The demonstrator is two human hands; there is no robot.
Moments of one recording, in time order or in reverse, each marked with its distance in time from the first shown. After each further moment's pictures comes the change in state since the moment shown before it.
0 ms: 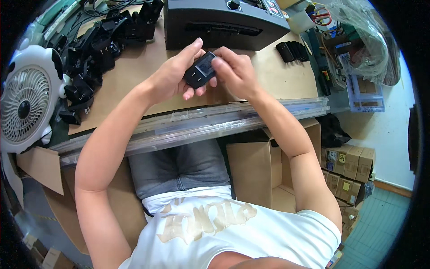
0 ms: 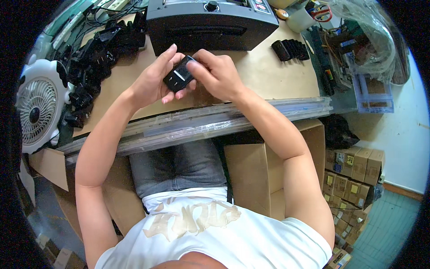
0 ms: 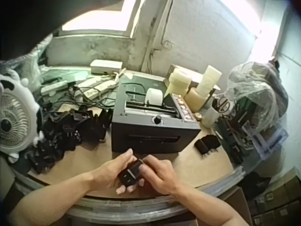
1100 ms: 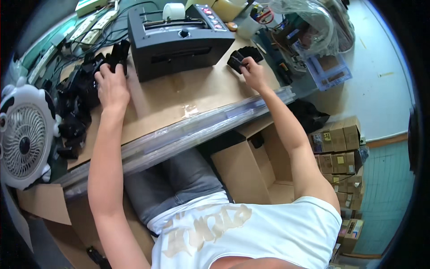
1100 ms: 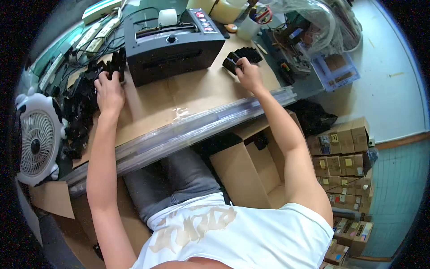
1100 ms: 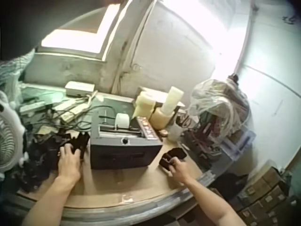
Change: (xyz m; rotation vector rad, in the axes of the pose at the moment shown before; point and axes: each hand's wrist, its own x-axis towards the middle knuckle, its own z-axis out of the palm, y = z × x) left_hand -0.005 0.004 -0.085 1.857 1.081 0.330; right_hand -0.058 0.103 -0.157 -0.885 0.408 0.184
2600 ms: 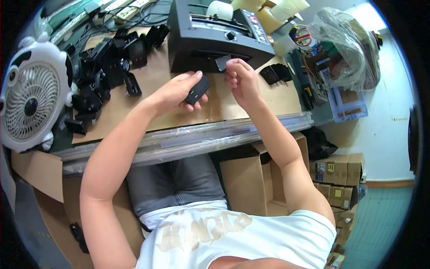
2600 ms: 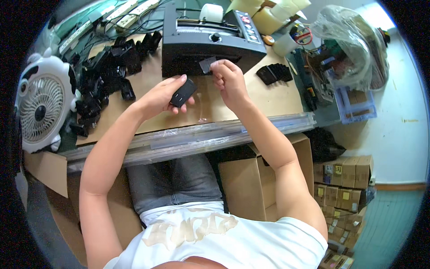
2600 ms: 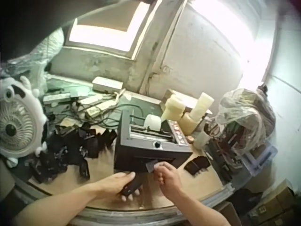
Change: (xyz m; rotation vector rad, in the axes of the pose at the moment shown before) left_hand -0.016 0.063 -0.040 -1.598 -1.052 -0.471; right_hand 0.013 -0.182 0.026 1.559 -0.365 0.548
